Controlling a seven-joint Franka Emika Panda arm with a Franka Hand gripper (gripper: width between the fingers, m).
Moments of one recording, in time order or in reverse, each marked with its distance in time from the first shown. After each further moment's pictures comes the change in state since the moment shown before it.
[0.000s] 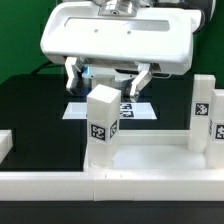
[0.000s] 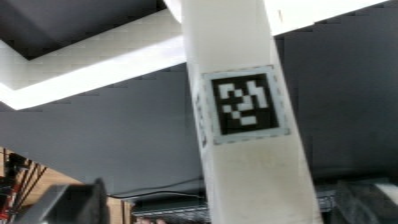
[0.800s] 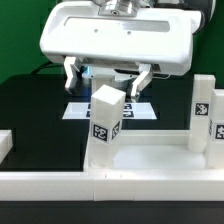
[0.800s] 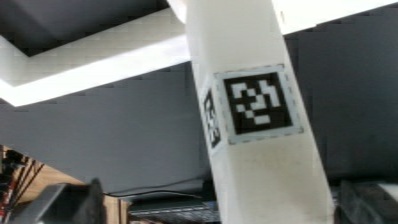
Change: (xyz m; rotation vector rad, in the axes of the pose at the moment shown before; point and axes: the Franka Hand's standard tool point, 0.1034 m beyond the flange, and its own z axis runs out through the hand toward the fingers) arm 0.000 0.000 0.000 0.000 0.000 -0.020
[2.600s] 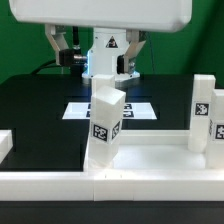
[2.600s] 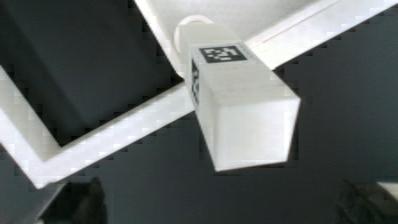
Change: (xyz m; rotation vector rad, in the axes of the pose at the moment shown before) arm 0.051 -0.004 -0.005 -0.034 -0.678 0.131
